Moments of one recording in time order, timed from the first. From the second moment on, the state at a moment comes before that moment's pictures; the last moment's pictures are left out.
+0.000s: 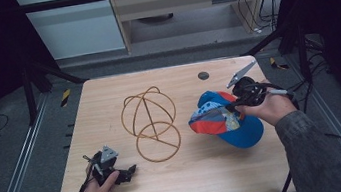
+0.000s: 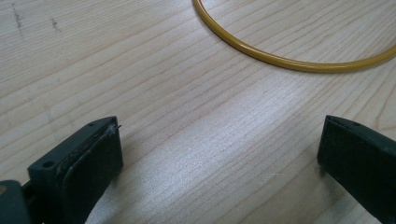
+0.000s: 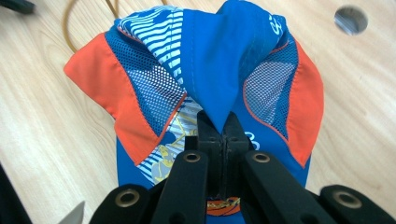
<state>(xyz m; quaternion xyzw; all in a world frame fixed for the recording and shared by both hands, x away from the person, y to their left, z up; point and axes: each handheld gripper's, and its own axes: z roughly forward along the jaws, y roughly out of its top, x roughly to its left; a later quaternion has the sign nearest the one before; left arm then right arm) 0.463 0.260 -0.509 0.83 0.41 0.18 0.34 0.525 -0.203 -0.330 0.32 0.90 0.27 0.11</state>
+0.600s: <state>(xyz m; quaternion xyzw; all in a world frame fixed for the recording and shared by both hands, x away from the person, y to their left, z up) 0.463 0.261 -0.509 0.83 0.41 0.18 0.34 0.504 -0.202 -0.290 0.30 0.89 0.32 0.14</state>
